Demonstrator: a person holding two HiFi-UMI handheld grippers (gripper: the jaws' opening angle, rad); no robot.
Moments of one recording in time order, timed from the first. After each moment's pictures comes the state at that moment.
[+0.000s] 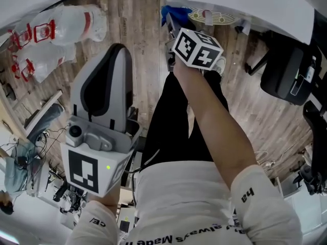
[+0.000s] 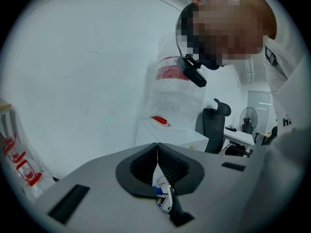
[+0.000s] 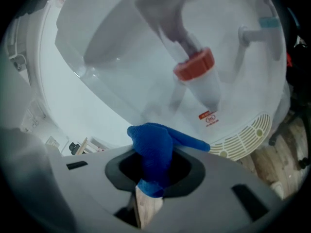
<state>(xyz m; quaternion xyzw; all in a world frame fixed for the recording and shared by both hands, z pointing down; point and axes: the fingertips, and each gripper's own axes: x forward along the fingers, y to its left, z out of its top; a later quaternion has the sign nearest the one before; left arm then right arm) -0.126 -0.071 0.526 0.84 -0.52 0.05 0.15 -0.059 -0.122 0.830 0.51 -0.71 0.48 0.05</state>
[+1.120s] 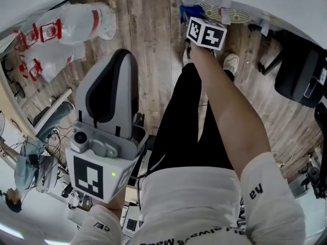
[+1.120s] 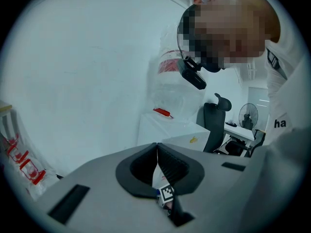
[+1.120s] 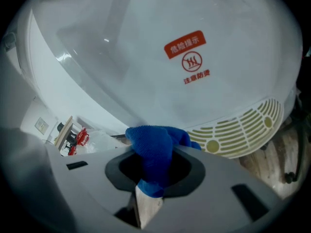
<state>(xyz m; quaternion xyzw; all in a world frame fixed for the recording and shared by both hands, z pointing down) -0.139 -0.064 0.548 0.84 -0.51 0.08 0.16 -0.049 -0.124 0.949 0.51 -0.70 0.48 0.18</state>
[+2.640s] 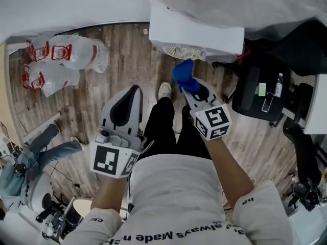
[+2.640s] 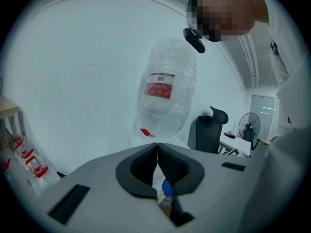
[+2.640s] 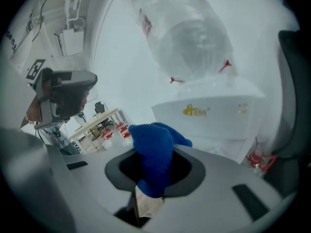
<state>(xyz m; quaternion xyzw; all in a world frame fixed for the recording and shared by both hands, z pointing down) -0.086 -0.012 0.459 0.83 -0.53 0.04 0.18 0.040 -0.005 0.633 0.38 -0.86 0.27 0.19</state>
